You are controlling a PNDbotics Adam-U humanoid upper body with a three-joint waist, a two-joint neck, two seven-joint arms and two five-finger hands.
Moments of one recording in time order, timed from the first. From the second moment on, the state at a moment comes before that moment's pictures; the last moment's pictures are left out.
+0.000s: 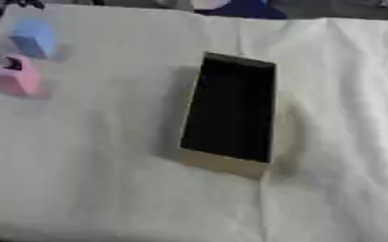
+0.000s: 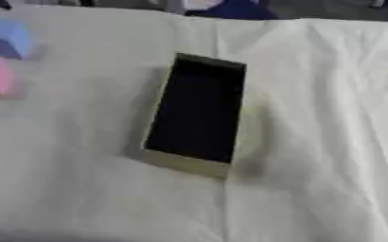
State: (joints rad) left arm -0.86 0.86 -0.17 -1.14 -0.76 -0.39 -0.56; right arm -0.07 -0.36 -0.12 -1.98 0.09 -0.41 -0.14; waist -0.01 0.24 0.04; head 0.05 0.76
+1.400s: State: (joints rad) left arm -0.89 0.83 -0.11 -0.97 -0.92 -0.34 -0.55; right arm -0.08 -0.36 -0.12 -1.98 0.10 -0.42 -0.14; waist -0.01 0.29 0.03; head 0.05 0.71
